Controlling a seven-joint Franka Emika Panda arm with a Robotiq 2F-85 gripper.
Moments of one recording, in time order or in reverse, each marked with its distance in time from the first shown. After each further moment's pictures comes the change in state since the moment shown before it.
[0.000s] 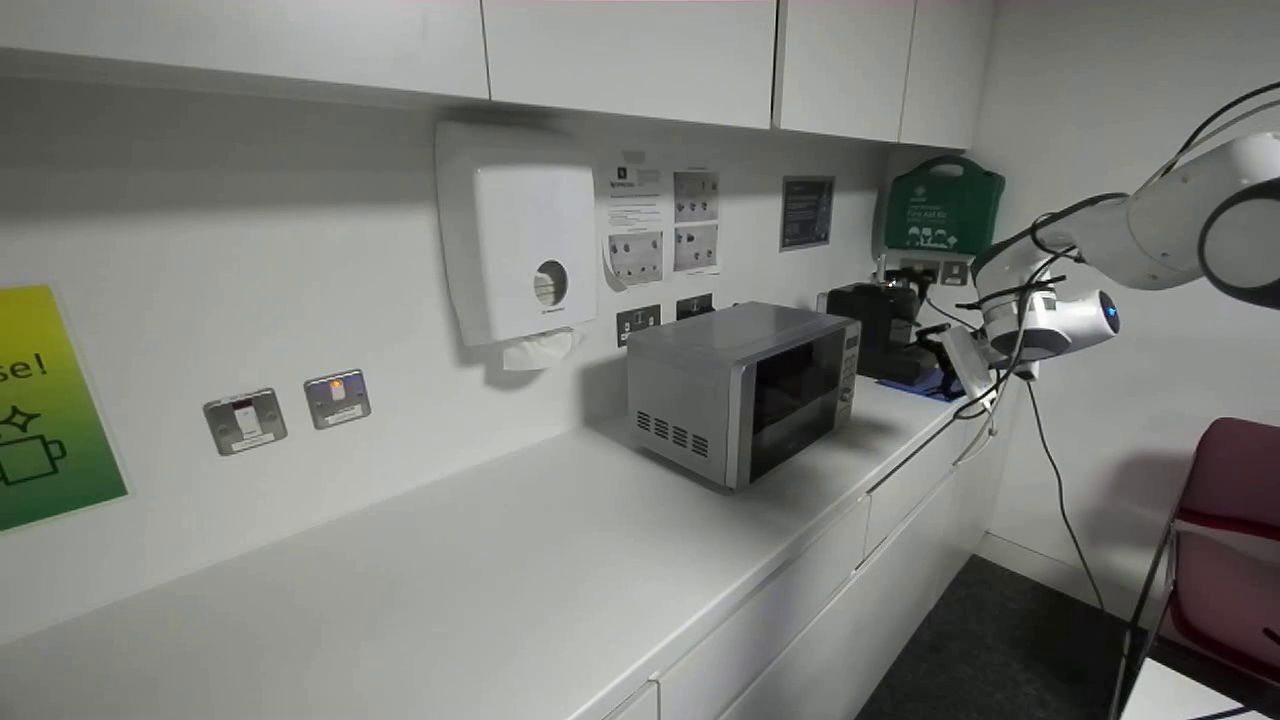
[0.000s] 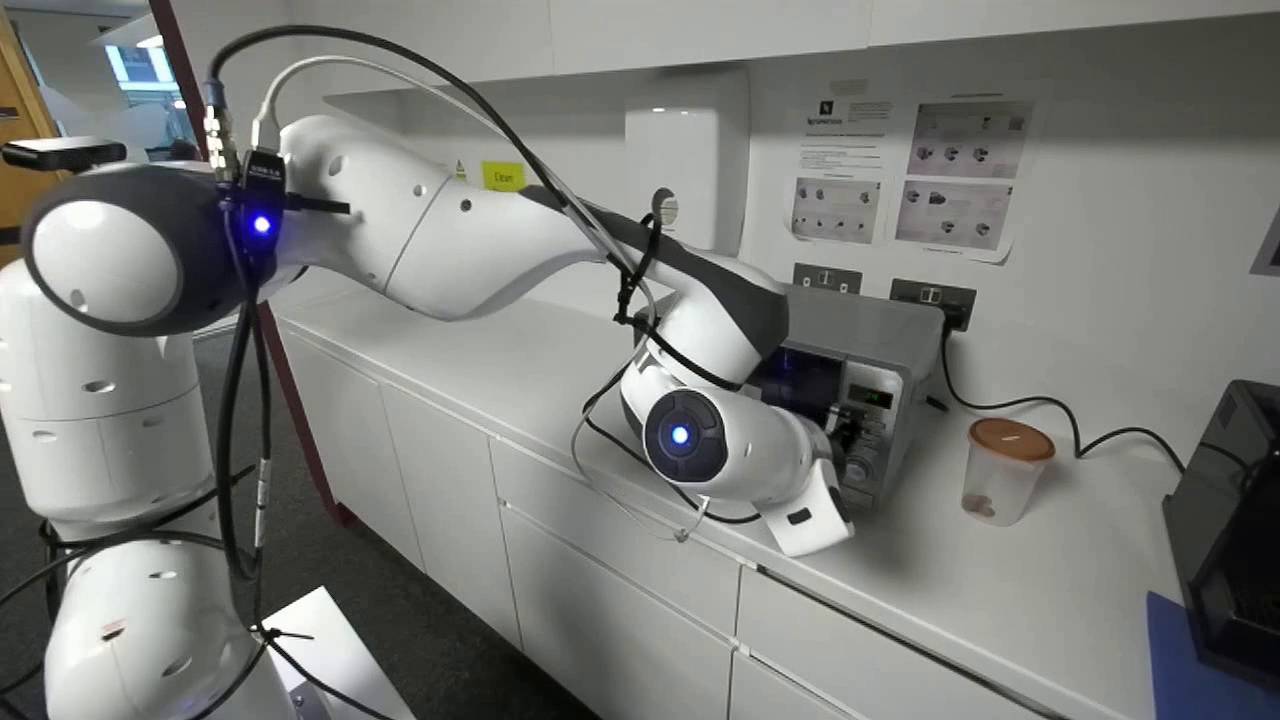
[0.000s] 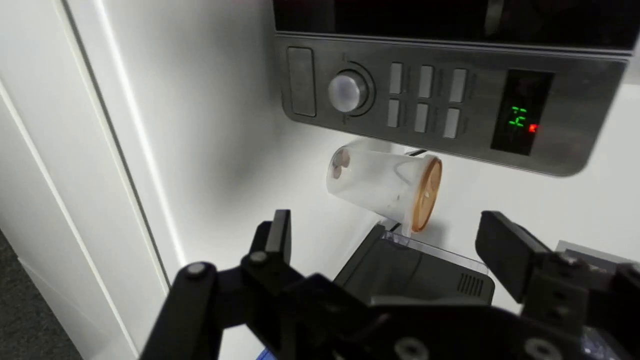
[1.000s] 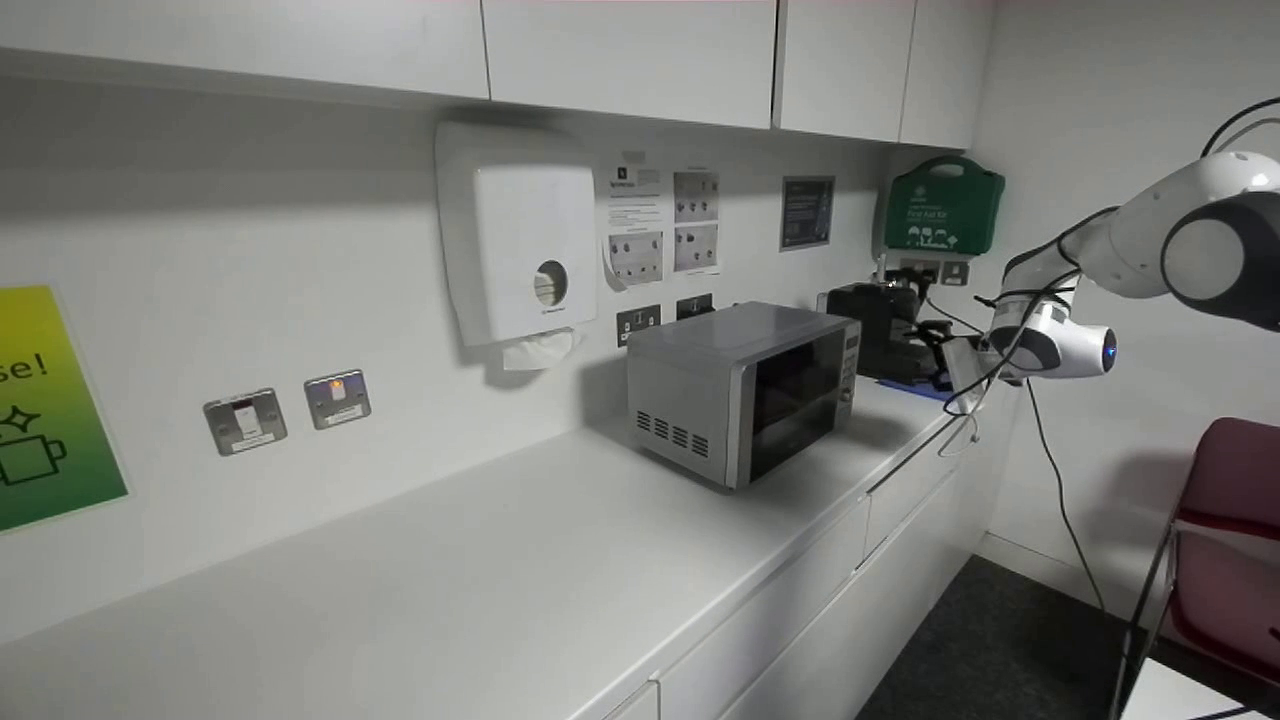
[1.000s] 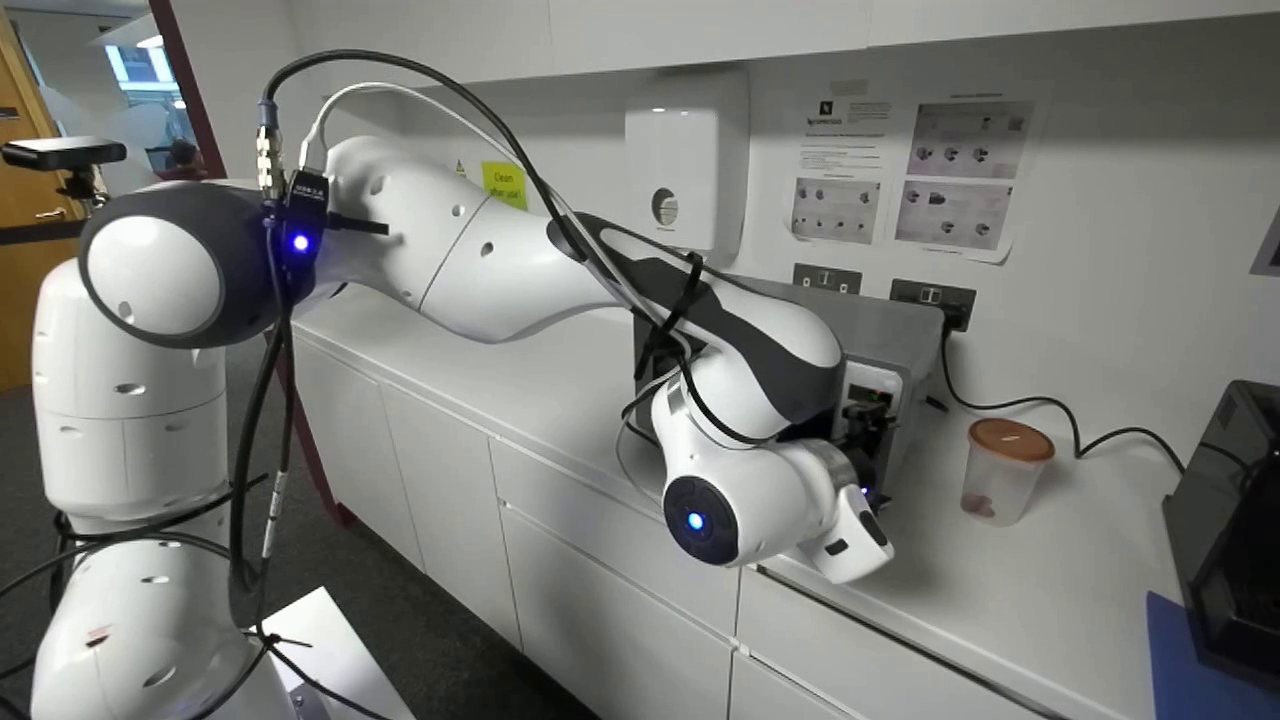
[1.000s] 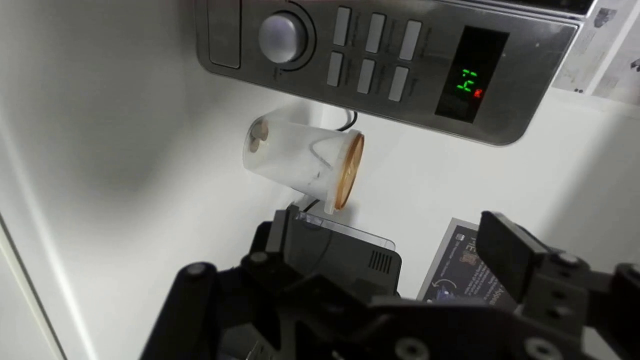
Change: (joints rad) arm -0.083 0.090 0.008 0.074 0.424 -0.201 -0.474
